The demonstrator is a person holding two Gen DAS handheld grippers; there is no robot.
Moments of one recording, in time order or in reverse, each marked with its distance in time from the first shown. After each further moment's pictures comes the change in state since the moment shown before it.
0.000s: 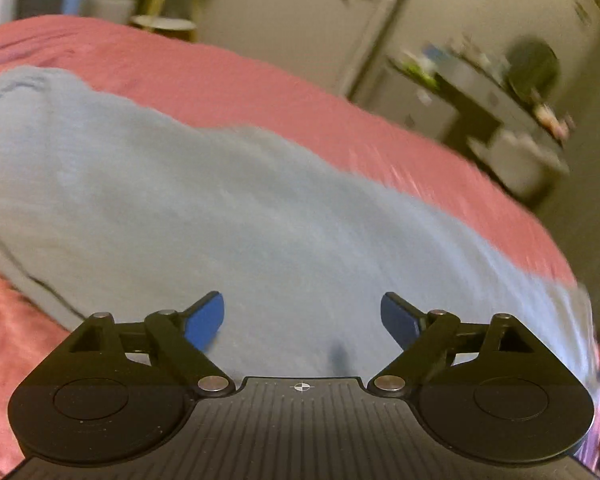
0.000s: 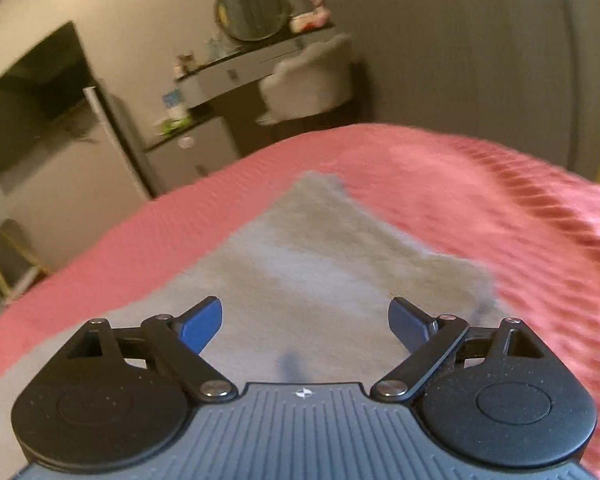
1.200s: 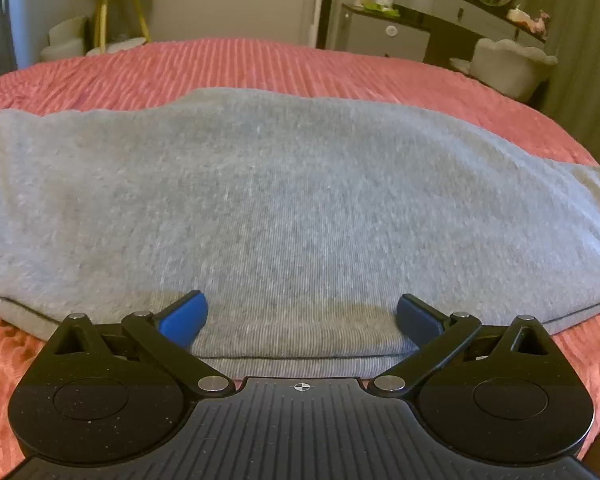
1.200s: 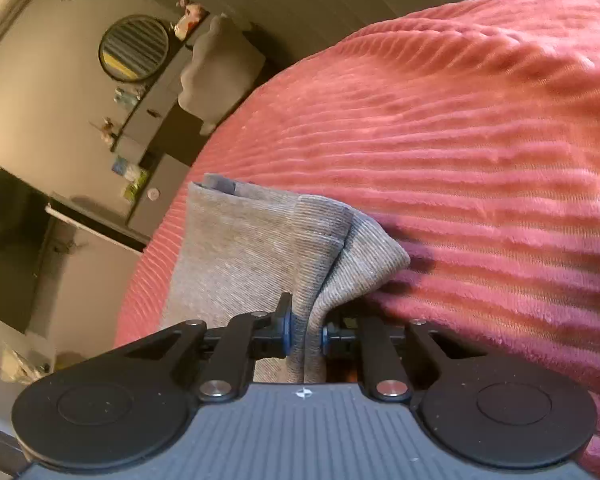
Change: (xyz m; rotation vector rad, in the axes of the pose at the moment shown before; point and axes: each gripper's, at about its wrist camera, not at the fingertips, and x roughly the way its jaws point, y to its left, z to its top) left arm 0.021 -0.022 -0.034 0.262 0.049 0.091; right arm 0.023 -0.117 -0.020 0.573 0.071 0.079
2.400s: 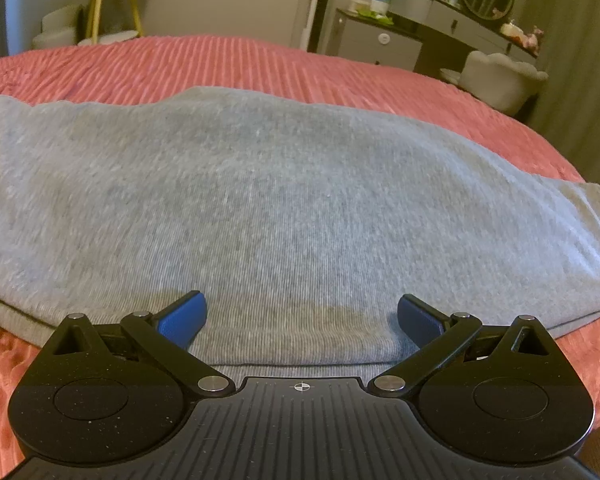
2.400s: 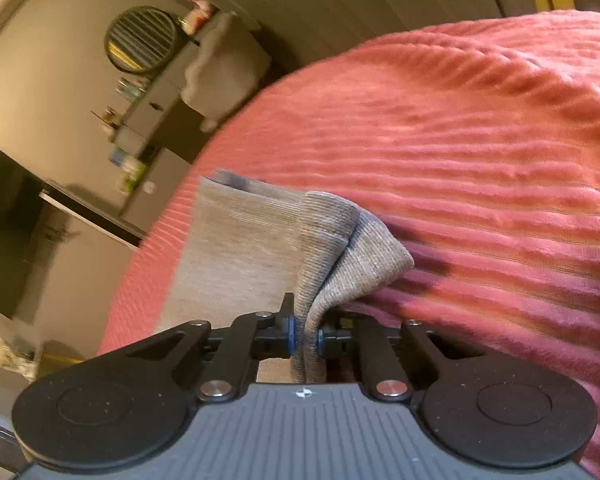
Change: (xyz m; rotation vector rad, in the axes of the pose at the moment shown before) left arm 0.001 0.010 0.003 -0.048 -0.007 -0.067; right arm -0.009 0.026 -0.003 -0.060 -0.015 -0.004
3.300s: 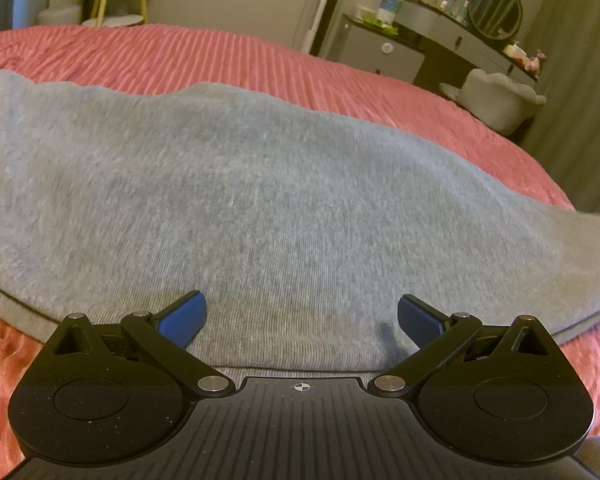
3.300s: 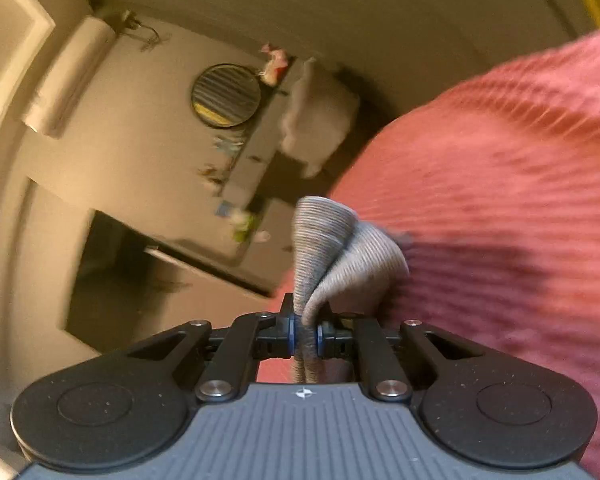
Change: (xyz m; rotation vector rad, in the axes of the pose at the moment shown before) left arm -0.003 0.012 0.005 -0.089 0.000 -0.054; right arm -0.032 0.034 0.026 0.065 -0.113 0.245
